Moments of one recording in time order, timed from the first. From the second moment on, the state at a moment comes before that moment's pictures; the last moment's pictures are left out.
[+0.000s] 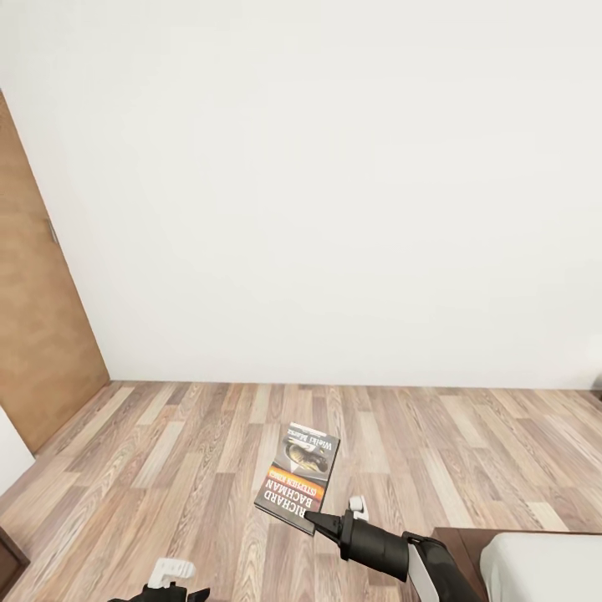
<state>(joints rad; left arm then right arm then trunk) -0.50 0.17 0.04 -0.02 0.00 -0.14 -0.57 -0.40 0.11 -0.28 -0.61 -0.10 0.71 1.27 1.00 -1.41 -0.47</state>
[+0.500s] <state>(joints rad) -0.50 0.17 0.04 -0.02 0.00 -0.14 -0.57 -0.40 0.11 -0.28 -0.61 -0.10 0.71 1.27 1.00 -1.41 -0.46</state>
